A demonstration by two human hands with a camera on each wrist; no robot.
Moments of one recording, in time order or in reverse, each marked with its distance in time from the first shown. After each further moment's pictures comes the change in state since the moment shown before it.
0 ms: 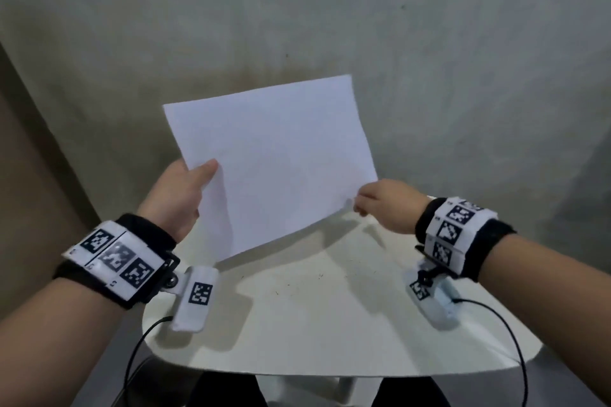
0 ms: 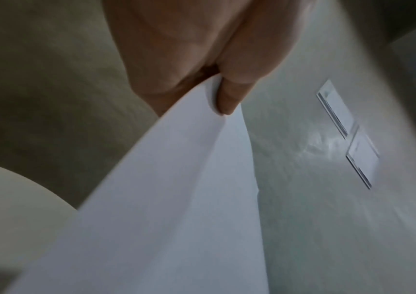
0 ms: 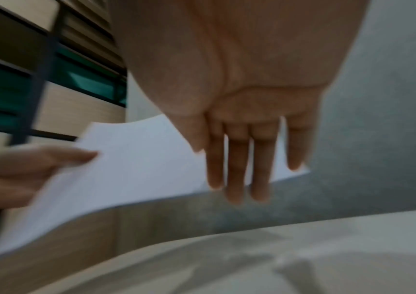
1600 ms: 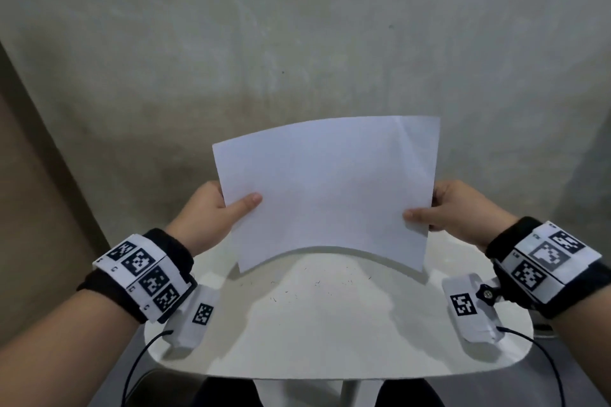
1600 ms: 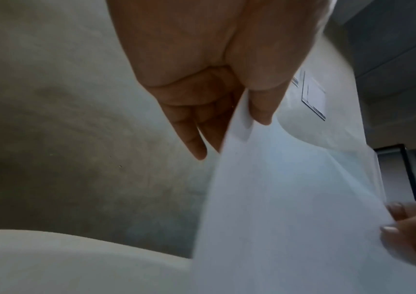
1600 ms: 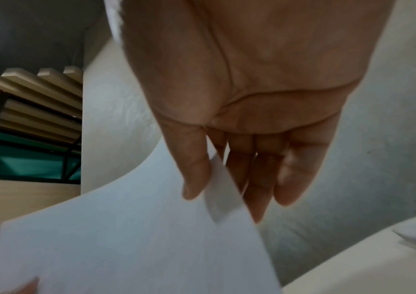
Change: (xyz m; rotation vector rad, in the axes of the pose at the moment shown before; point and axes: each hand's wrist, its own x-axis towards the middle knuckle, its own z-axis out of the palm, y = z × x) left_hand -0.023 0.000 0.023 0.465 -0.243 0.252; right_hand -0.051 0.059 -0.020 0.710 0.176 0.147
